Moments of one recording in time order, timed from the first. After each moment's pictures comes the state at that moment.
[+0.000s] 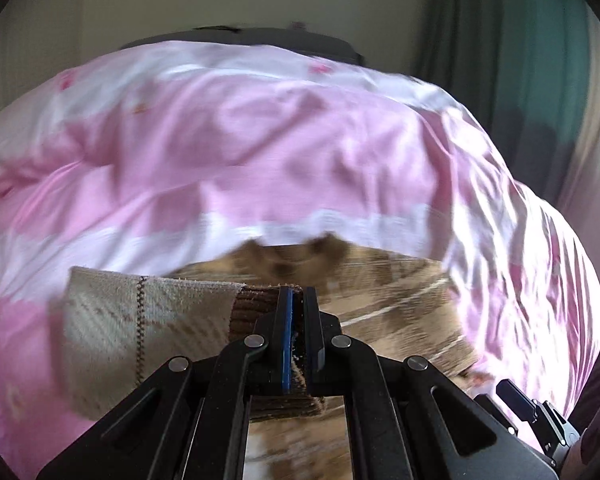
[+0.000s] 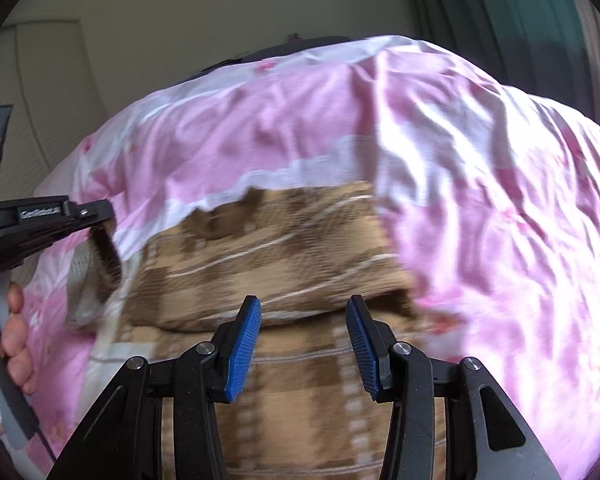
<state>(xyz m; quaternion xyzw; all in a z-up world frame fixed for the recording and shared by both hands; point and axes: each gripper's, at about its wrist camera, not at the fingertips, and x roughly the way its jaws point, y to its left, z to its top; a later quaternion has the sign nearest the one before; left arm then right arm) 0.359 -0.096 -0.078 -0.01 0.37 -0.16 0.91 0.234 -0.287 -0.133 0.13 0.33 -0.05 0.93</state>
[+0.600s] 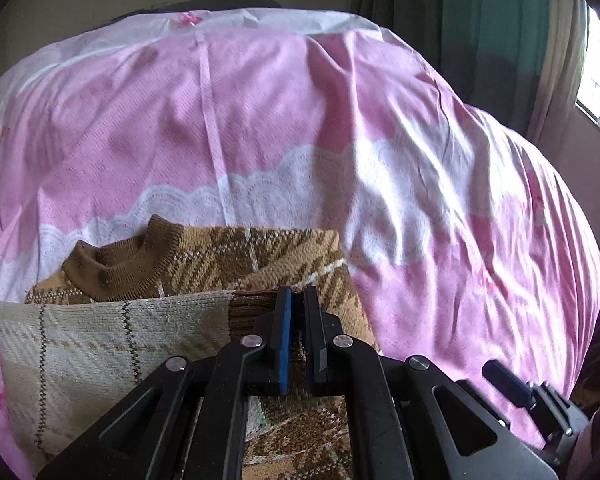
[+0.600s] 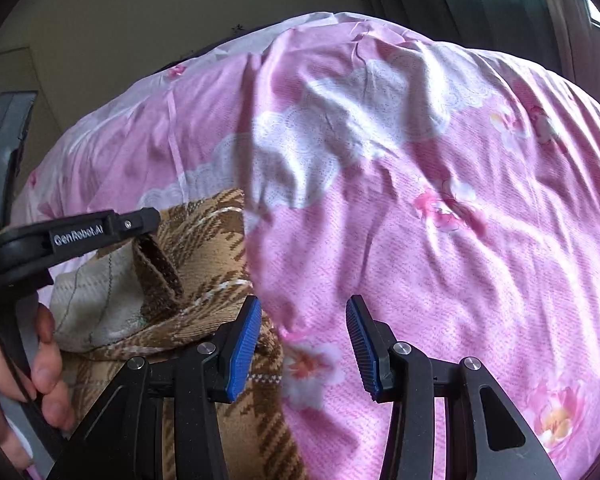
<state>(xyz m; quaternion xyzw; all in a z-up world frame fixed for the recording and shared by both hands) 0.377 -0.245 -0.127 0.05 0.42 -0.24 0.87 0.252 -0.377 -0.157 0.17 0.36 -0.09 0.91</state>
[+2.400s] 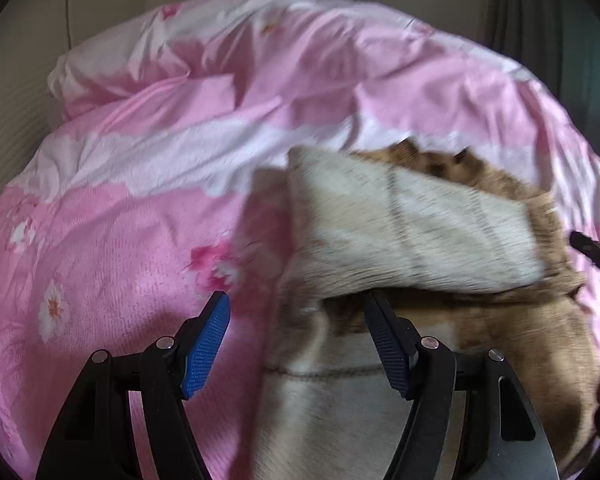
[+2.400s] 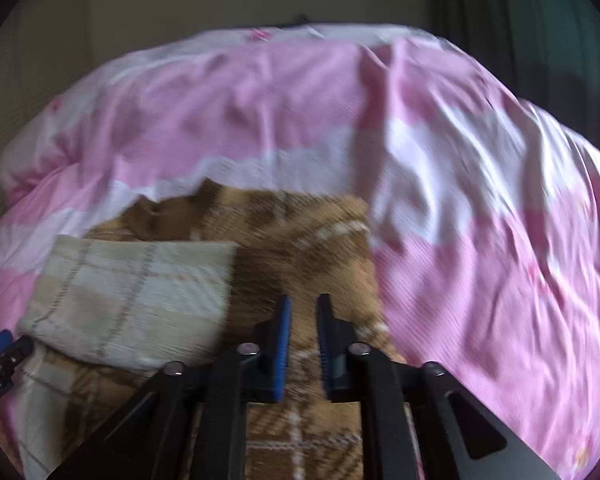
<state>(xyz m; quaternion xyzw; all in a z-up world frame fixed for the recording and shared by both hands) 0.301 0.031 -0.167 -0.01 0.40 -0.04 0.92 0.315 -0.266 -0.149 0.03 0.36 -0.03 0.93</state>
